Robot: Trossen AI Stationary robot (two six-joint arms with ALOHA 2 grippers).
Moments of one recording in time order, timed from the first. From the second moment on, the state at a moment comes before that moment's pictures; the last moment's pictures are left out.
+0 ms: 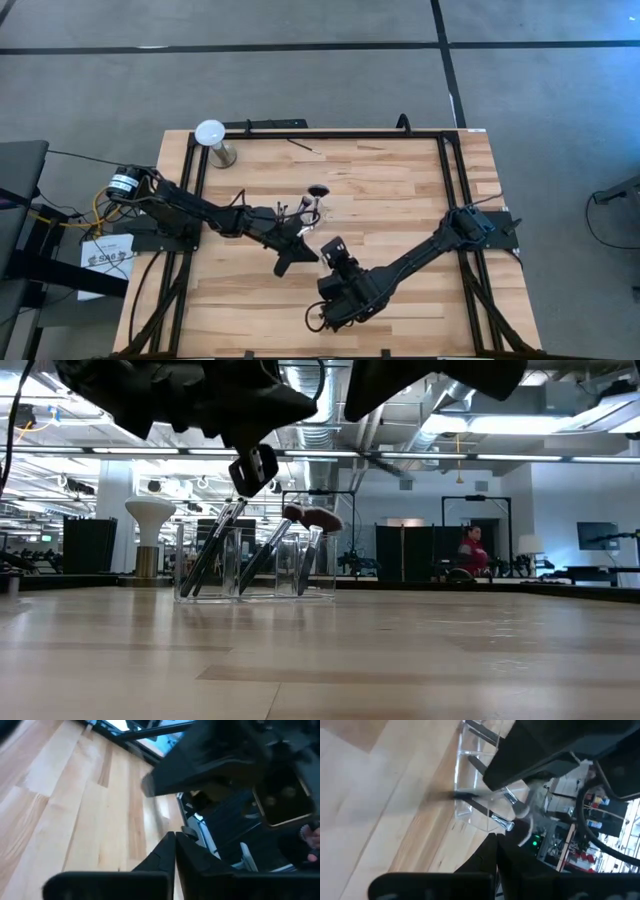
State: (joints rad) left arm -0.21 1.56 0.65 0.66 0.22 -0.58; right arm 0.55 2.18 1.98 -1.32 0.90 -0.15
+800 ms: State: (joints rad) left arm -0.32 1.58 0.65 0.68 -0.05 -0.16; right arm 0.60 2.18 1.88 -1.15 0.35 0.58
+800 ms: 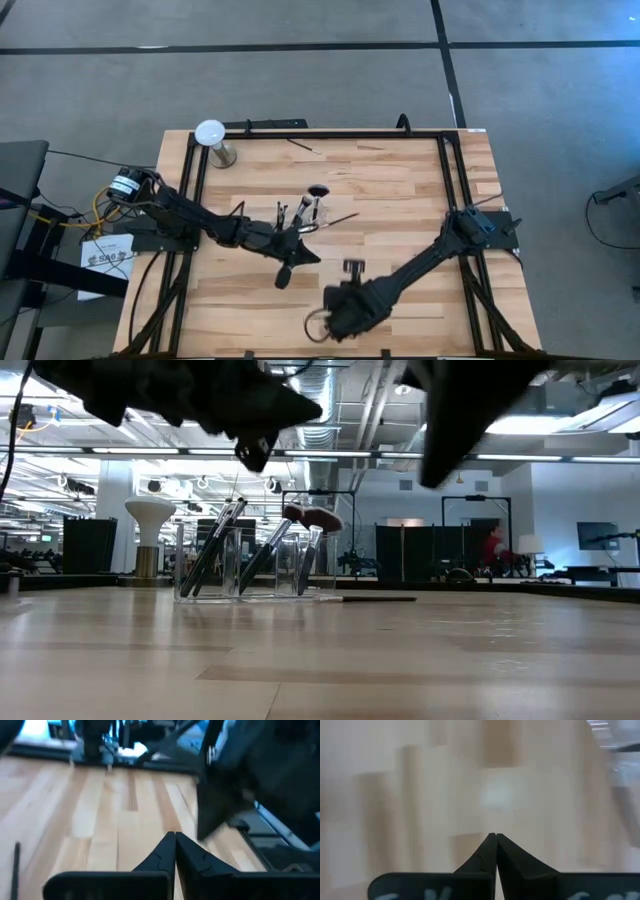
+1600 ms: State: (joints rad) left arm -0.39 0.89 0.51 0.60 -0.08 0.09; right arm 0.38 2.18 1.74 -1.07 0.33 0.26
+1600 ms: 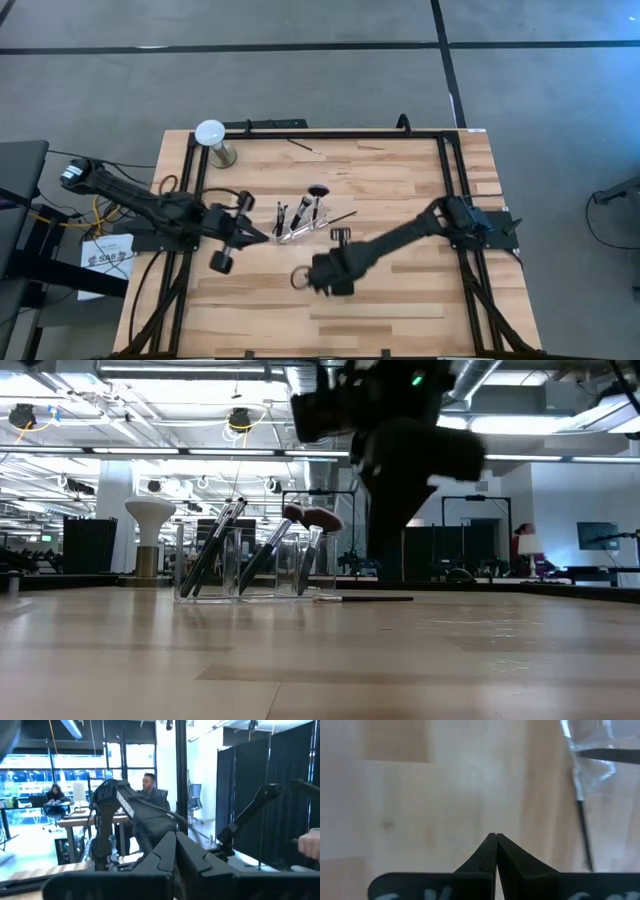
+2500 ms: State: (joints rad) left arm -0.39 0.60 0.31 0.66 -0.22 0.19; right arm 0.17 1.93 1.46 -0.99 0.18 0.07
